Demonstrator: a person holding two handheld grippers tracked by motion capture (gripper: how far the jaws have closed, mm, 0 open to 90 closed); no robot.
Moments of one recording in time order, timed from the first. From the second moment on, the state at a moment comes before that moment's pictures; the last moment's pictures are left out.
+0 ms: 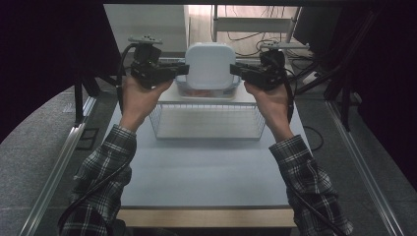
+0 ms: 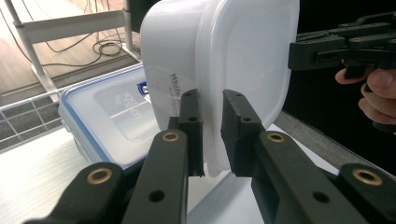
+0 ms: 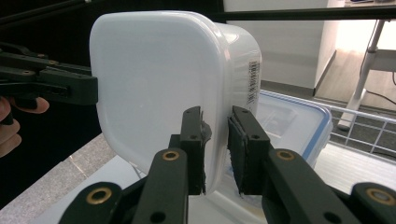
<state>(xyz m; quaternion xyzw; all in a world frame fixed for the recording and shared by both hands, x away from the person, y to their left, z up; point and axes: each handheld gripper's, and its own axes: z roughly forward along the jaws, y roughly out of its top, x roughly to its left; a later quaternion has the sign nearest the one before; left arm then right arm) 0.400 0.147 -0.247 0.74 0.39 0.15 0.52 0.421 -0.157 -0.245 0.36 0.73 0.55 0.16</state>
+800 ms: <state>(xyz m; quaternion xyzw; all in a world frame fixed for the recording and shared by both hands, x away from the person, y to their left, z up) 0.430 0.143 -0.247 0.73 0.41 0.15 0.52 0.445 -0.146 -0.243 0.38 0.72 0.55 0.17</state>
